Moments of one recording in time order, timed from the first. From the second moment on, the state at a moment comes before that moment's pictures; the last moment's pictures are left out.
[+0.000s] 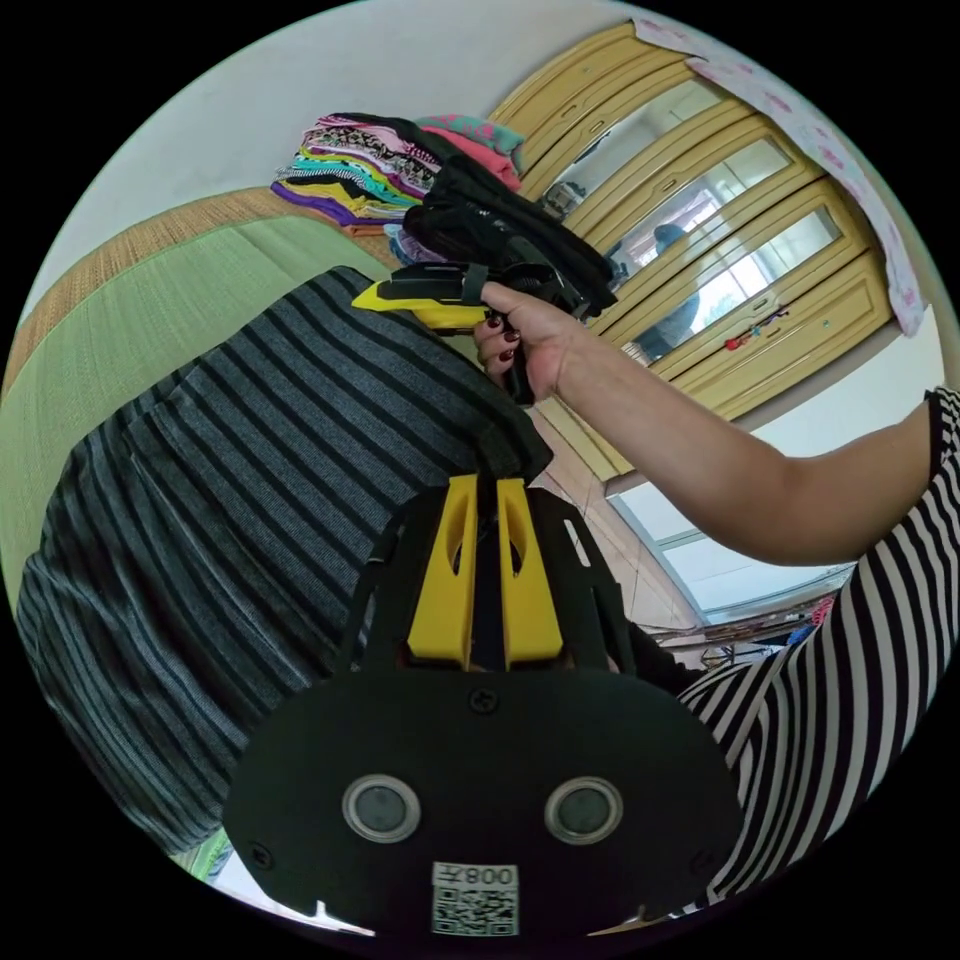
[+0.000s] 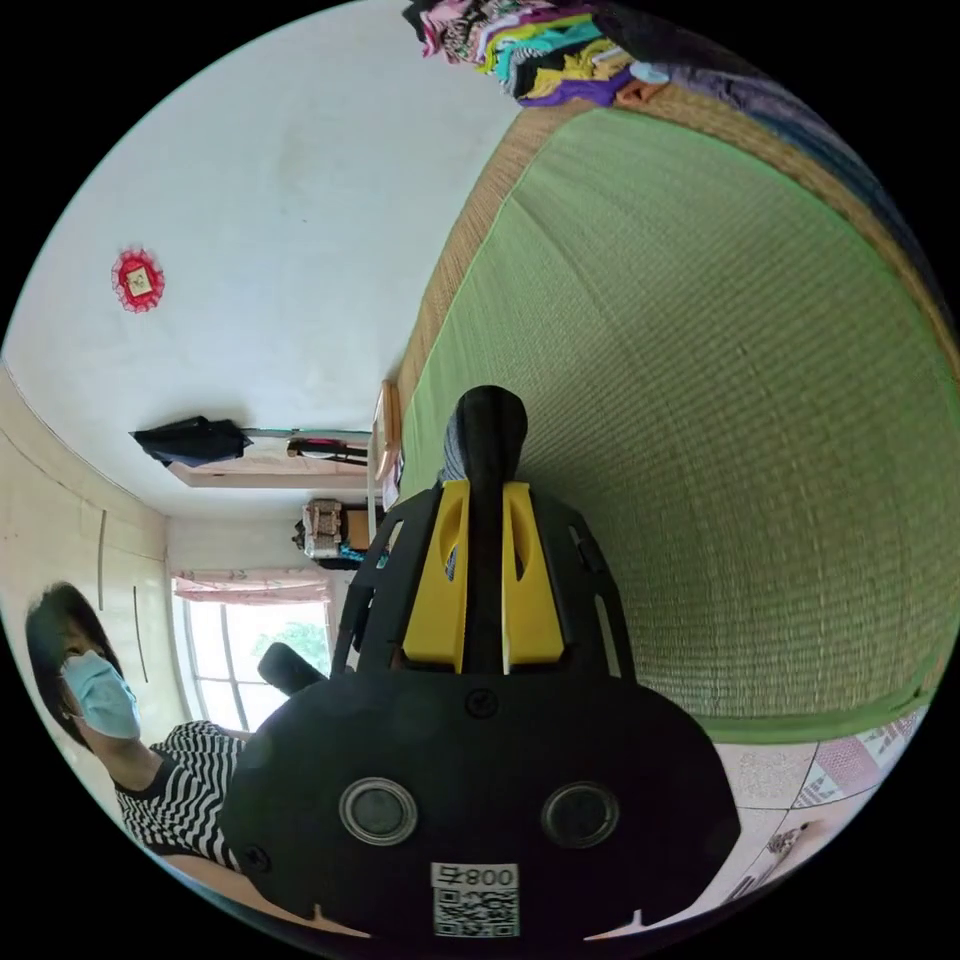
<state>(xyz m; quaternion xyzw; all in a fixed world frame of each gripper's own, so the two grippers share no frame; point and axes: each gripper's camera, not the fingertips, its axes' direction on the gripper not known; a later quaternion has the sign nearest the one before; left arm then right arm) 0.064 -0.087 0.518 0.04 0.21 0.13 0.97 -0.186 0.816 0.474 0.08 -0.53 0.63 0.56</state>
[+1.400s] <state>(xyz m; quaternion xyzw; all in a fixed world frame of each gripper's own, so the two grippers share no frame) -0.432 0.296 0.284 0.39 0.33 -0.30 0.81 -0.295 -0.083 0.281 0.01 -0.50 0.48 0.72</state>
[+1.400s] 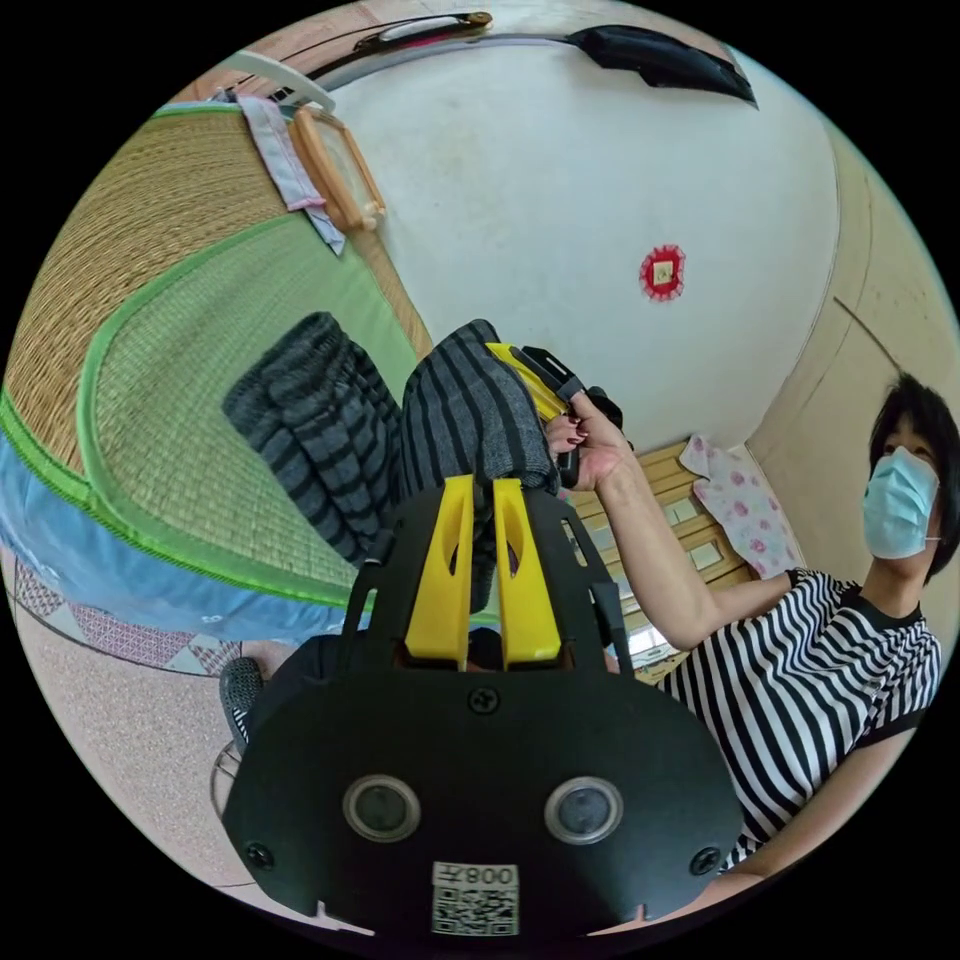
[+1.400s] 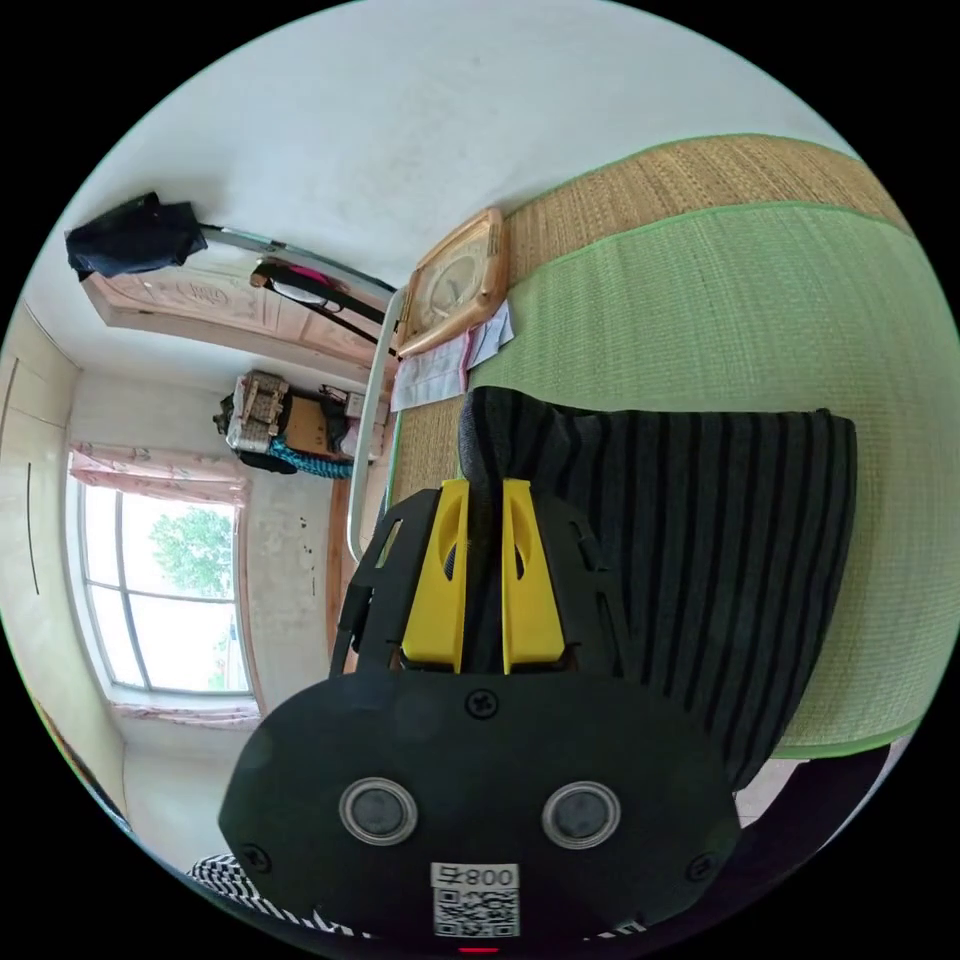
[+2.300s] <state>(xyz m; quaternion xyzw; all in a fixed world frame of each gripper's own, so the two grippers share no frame) -0.486 0.310 0.249 0.27 0.10 -0.41 0.87 -0.470 -0.381 0.219 -0.05 -0.46 0.17 0.87</state>
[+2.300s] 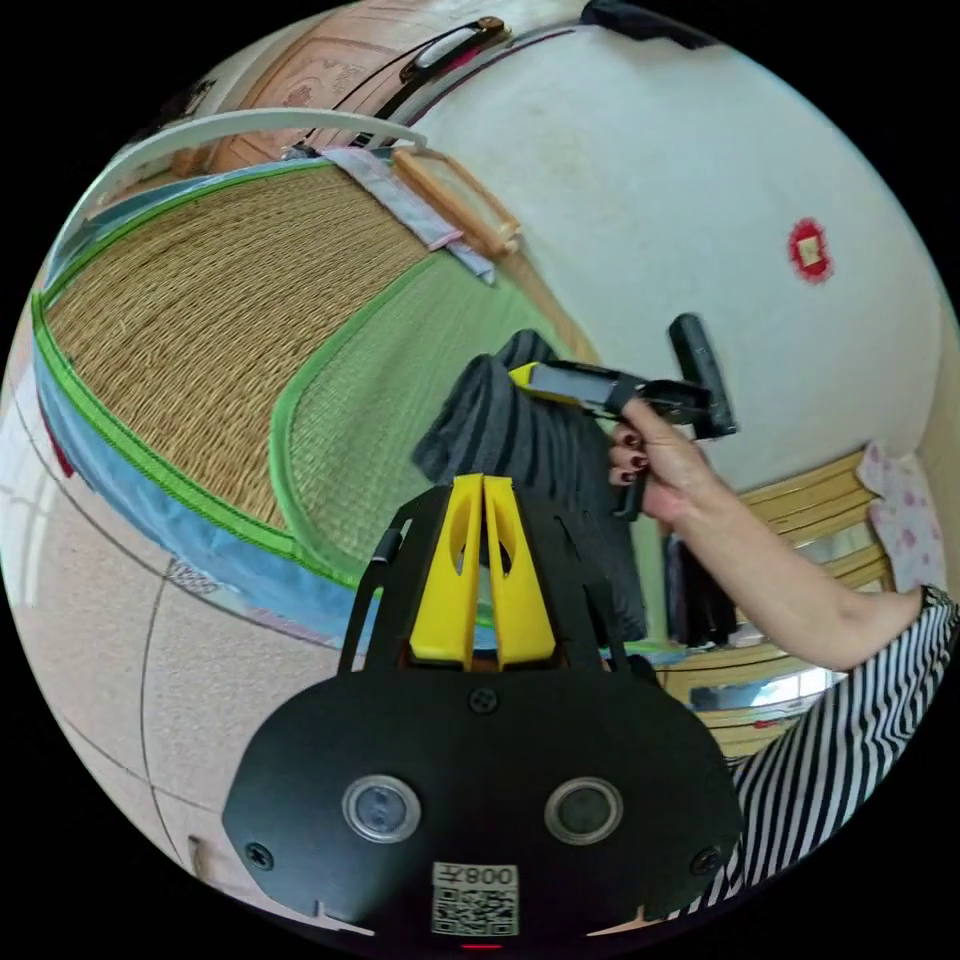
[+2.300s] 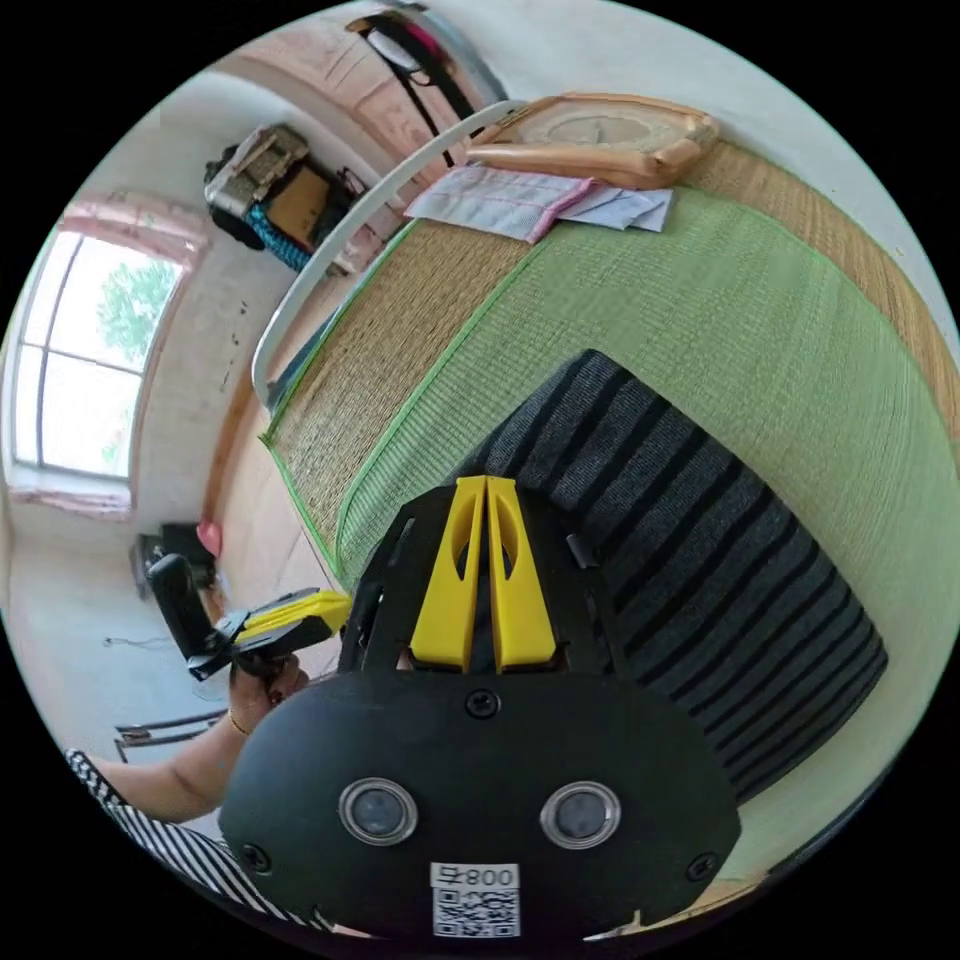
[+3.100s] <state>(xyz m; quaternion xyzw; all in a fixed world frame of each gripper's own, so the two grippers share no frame) -0.437 0.277 0.247 0.25 0.07 -0.32 0.91 -0.446 -0.343 0.096 0.00 -0.51 0.10 0.86</state>
